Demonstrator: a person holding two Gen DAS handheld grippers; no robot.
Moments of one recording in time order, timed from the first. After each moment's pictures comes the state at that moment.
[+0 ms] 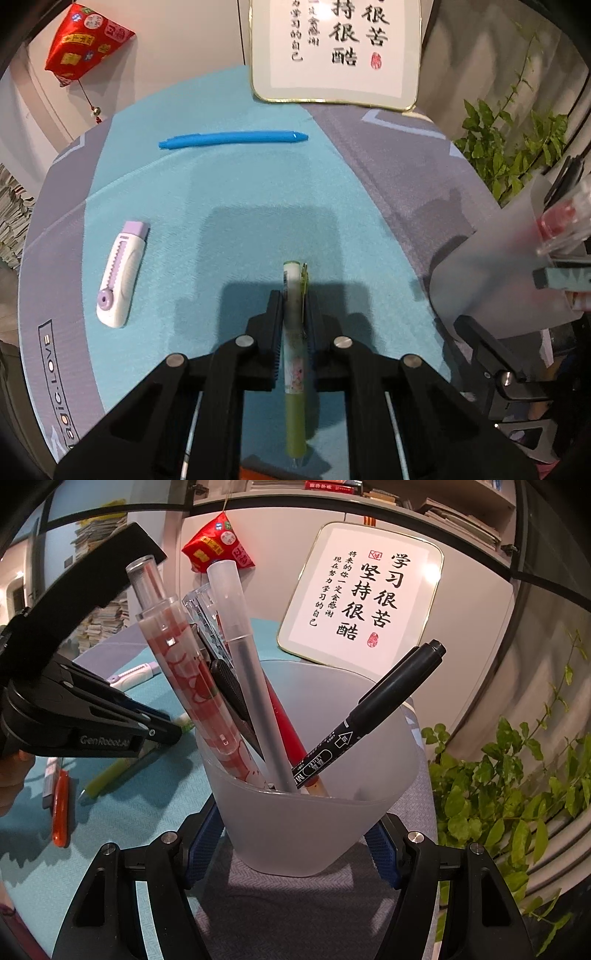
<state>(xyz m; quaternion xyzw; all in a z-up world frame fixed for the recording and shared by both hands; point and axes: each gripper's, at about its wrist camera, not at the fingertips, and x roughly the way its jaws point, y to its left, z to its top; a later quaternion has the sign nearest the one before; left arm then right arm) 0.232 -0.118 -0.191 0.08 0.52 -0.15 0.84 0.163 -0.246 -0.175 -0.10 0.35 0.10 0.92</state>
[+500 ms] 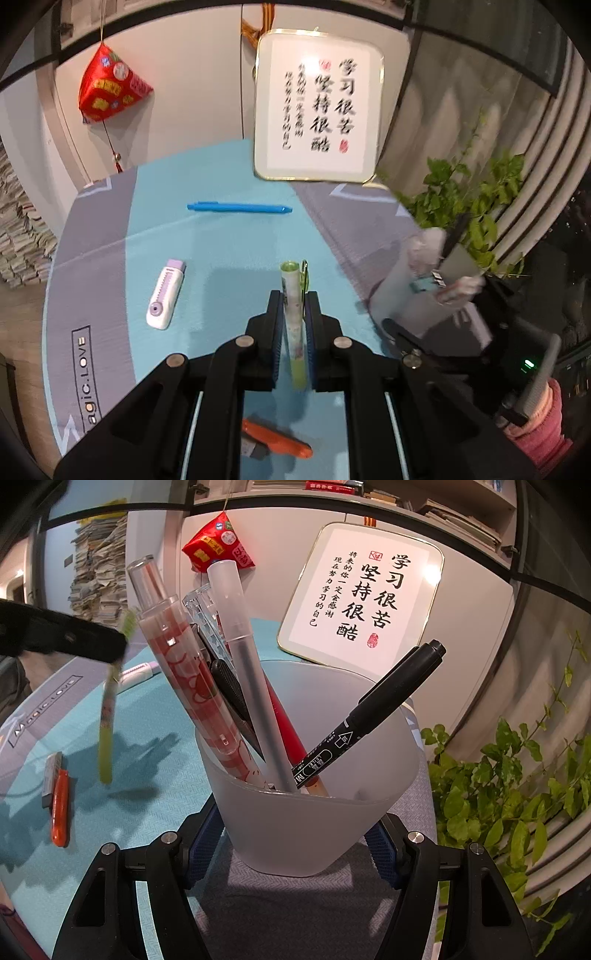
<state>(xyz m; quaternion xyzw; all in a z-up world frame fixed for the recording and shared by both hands) 0.179 -0.091 -0.109 0.04 0.43 -0.18 0.88 0.163 -0.246 -0.175 -0.11 0.35 0.10 0.93</state>
